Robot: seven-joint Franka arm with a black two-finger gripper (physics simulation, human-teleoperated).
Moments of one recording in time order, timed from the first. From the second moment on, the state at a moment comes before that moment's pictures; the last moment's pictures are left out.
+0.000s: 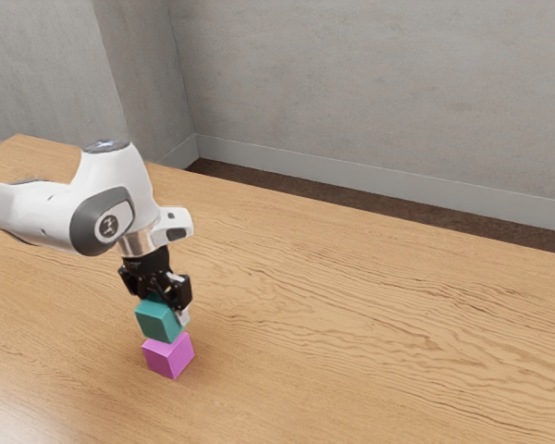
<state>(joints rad) -0.06 -0.10 0.04 -2.41 -0.08 2.29 0.02</state>
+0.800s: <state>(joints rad) -0.03 -0.07 0.02 -2.42 -0.01 2.30 0.05</state>
